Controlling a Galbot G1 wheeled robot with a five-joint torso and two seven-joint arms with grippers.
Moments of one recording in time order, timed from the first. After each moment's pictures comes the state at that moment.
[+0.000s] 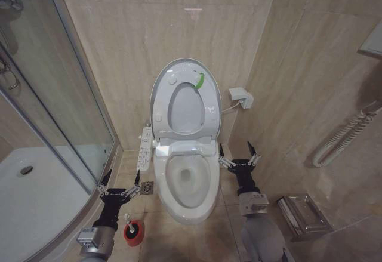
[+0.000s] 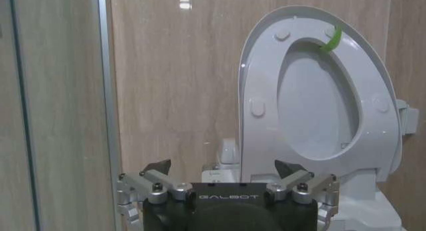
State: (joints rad) left arm 1.62 -1.33 -0.53 -2.17 -0.17 -0.06 -0.08; right arm -1.38 1.40 0.37 2.11 -0.08 0.03 0.25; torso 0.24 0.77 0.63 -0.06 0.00
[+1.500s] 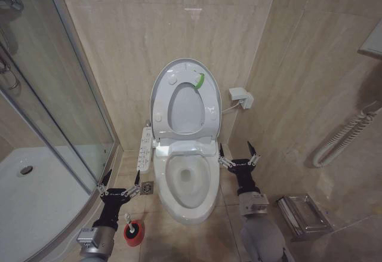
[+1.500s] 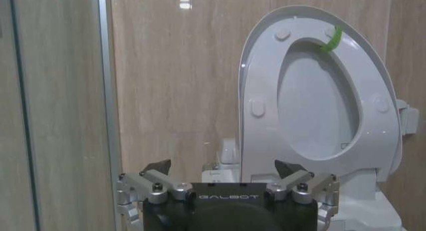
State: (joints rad) left arm 1.62 -1.33 -0.53 -2.17 -0.17 -0.06 -0.08; right arm -1.38 1.40 0.37 2.11 -0.08 0.03 0.25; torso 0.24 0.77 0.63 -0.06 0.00
